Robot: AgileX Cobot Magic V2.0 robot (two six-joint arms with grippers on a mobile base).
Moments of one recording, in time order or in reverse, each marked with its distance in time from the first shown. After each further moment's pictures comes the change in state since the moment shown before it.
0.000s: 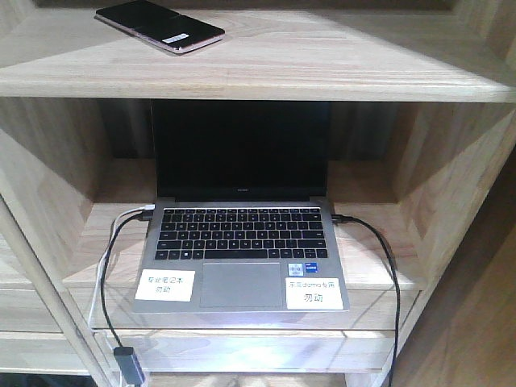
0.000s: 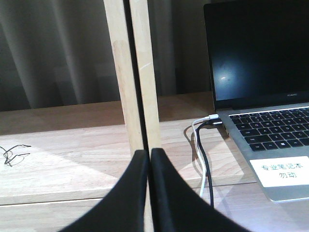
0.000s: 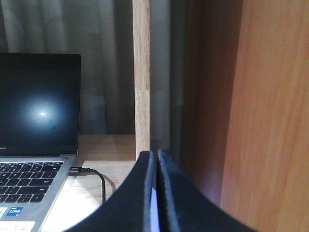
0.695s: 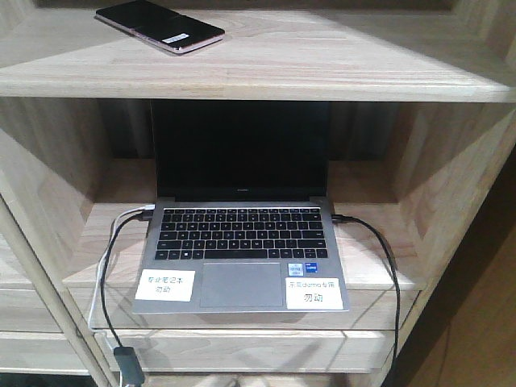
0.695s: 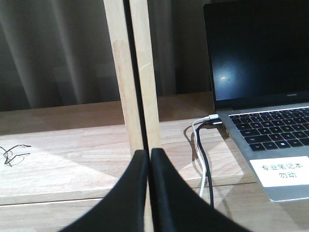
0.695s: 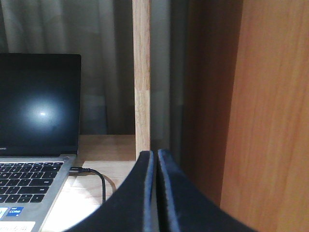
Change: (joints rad) left arm 0.000 0.000 0.000 0.000 0.000 0.000; right arm 0.000 0.000 0.000 0.001 0.000 0.000
